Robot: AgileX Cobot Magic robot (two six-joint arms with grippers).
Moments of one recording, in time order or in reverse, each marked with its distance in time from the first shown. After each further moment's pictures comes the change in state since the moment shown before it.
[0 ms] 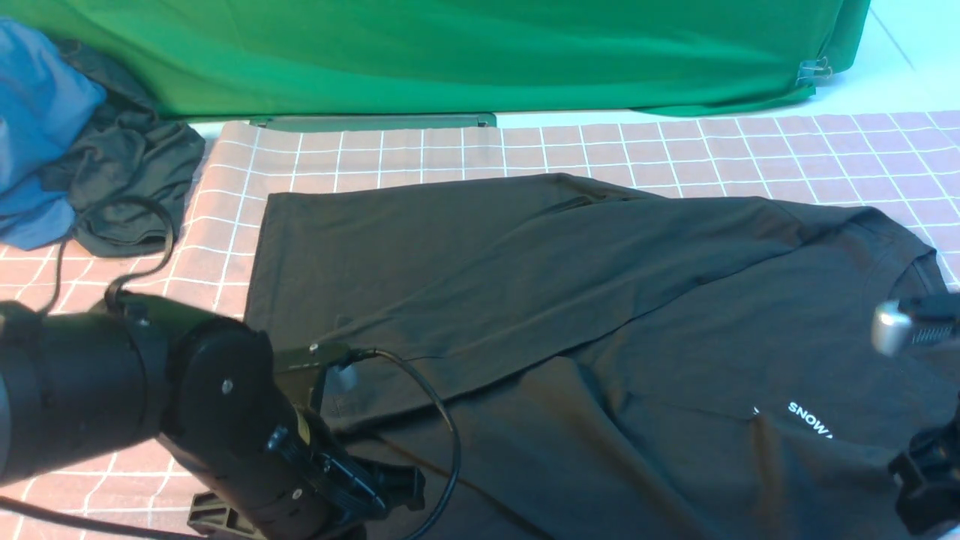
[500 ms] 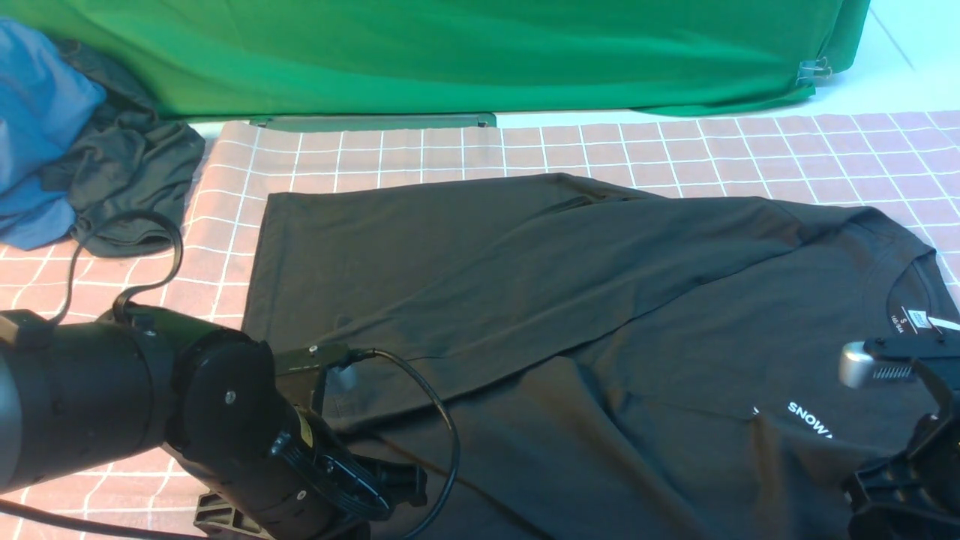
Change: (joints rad) right arm 0.002 0.159 0.081 0.040 -0.210 0.047; left arm 0.000 0.014 0.011 -0.001 -0.052 -0.007
